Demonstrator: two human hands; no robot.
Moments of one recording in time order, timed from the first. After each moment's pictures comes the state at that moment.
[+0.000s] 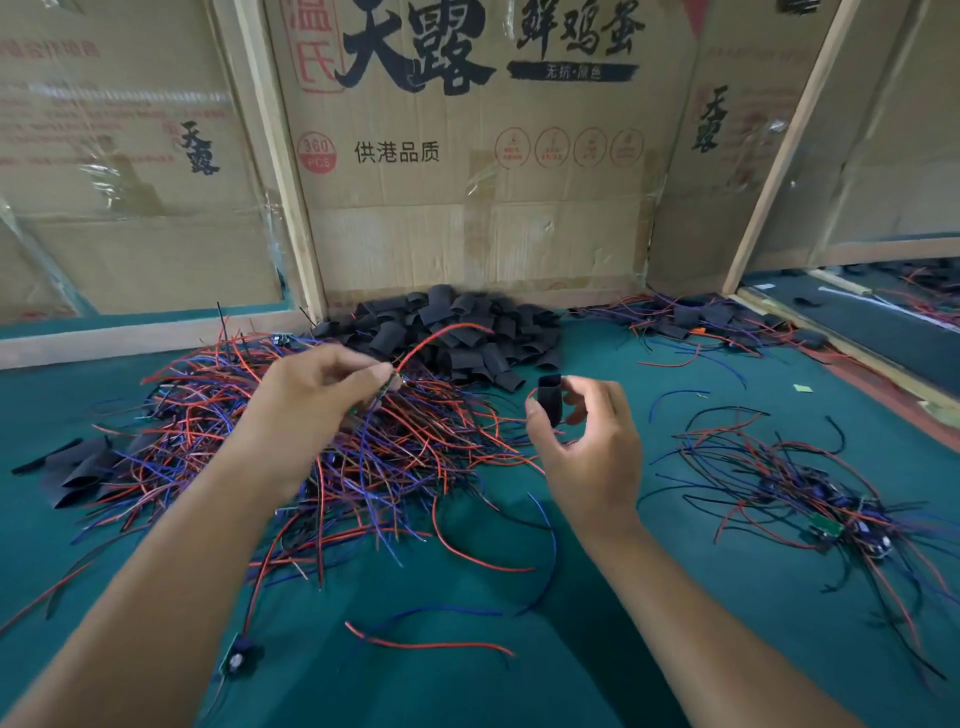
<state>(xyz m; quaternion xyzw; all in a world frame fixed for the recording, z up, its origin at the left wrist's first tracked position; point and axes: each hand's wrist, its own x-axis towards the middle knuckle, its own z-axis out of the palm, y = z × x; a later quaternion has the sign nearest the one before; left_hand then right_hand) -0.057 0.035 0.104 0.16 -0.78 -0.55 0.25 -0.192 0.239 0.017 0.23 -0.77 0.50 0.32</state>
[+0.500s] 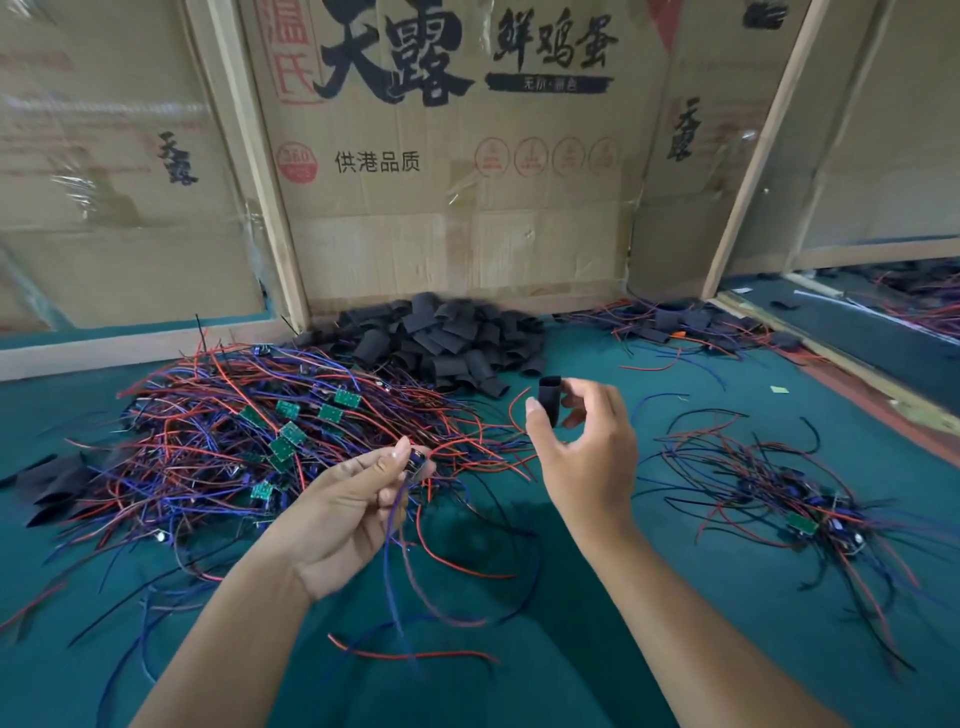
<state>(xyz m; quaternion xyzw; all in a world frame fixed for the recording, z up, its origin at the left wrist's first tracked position) -0.053 0.077 0.053 0.19 -0.48 -0.85 0.06 -0.200 0.247 0.020 0.20 -0.78 0.50 0.33</state>
